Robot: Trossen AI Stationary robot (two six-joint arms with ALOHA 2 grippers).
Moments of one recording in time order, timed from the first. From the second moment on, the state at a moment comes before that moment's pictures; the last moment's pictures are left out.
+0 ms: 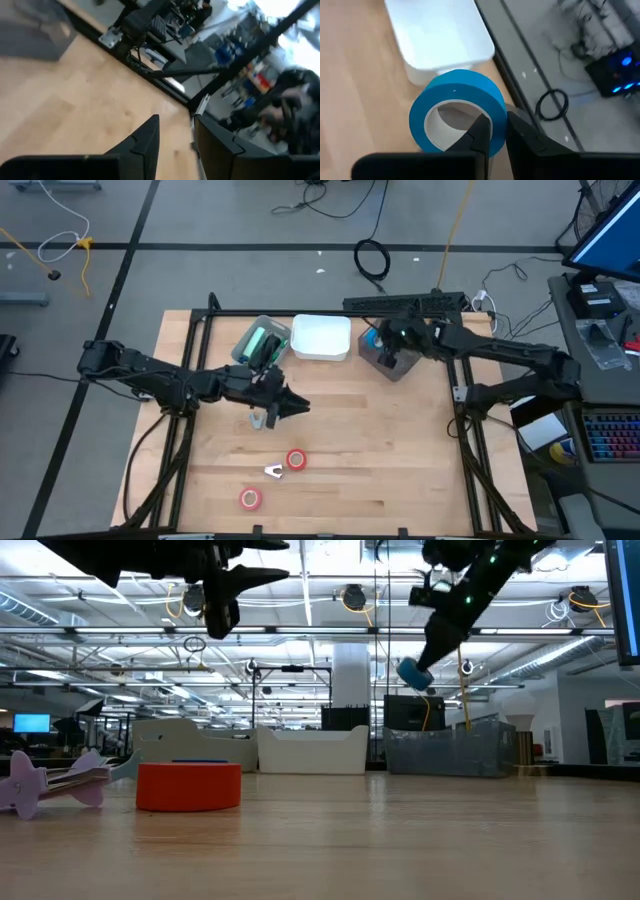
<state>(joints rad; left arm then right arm) -0.09 1.26 0.63 0.50 0.08 -0.68 -0.40 1.22 0.95 -0.49 0.35 -0.23</state>
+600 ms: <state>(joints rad) -0.02 1.08 0.63 0.33 0.06 -0.40 -0.66 1.44 0.95 -0.70 0.25 -0.42</state>
